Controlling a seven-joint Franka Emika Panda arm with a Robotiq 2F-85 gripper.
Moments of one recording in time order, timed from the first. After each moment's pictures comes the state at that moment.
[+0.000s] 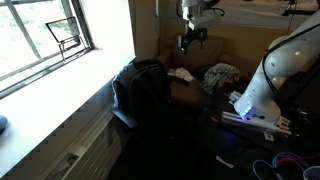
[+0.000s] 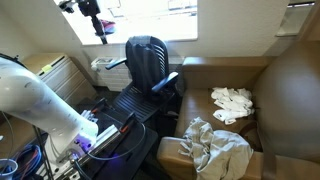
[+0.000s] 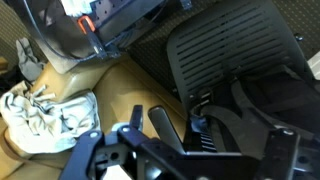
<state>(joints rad) -0.03 -0.44 0.19 -2.51 -0.01 1.92 0.70</state>
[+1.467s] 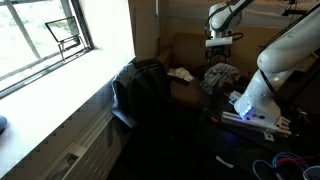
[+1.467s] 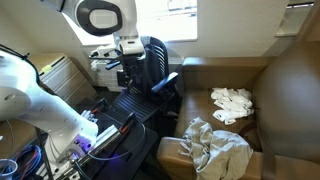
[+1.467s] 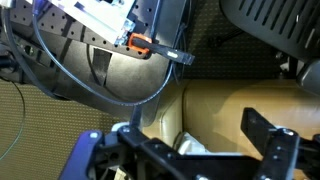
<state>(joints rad) -0.35 -0.30 -0.15 -2.76 -0.19 2.18 0.96</state>
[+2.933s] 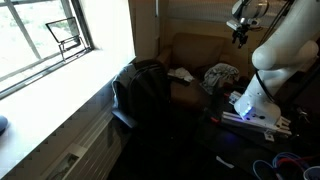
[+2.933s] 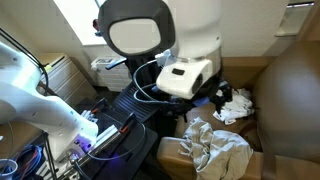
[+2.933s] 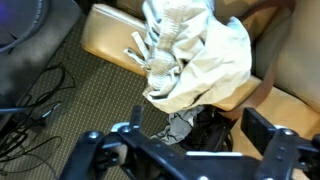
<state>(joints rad) -0.65 0.03 -0.49 -2.35 -0.03 2.44 1.30</state>
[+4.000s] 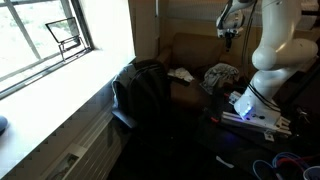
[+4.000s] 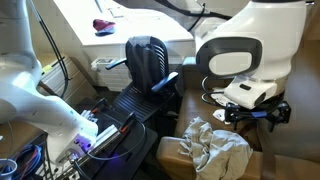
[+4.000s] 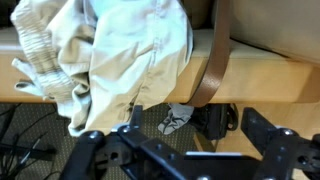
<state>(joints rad) -0.63 0.64 -0.50 -1.81 0.19 2.48 1.60</state>
